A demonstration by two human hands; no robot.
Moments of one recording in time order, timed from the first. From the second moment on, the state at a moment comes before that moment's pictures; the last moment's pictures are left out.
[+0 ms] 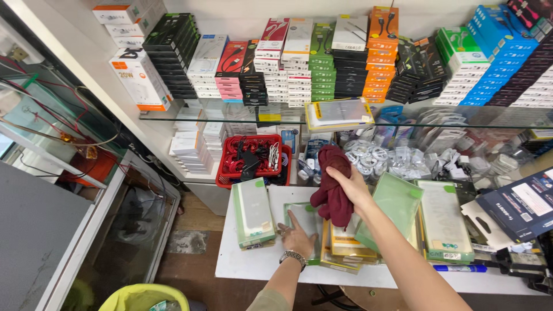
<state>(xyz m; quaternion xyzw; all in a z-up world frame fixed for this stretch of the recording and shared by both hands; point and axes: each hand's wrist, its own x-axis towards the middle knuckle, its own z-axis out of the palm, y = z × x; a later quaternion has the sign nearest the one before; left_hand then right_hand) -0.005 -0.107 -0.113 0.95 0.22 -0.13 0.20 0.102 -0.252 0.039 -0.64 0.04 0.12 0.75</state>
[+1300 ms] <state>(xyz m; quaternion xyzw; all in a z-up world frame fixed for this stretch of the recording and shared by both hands) 0.078 -0.005 -0.050 0.28 0.20 0.07 0.94 0.019 -0.188 0.064 -0.85 -0.31 -0.14 0.40</state>
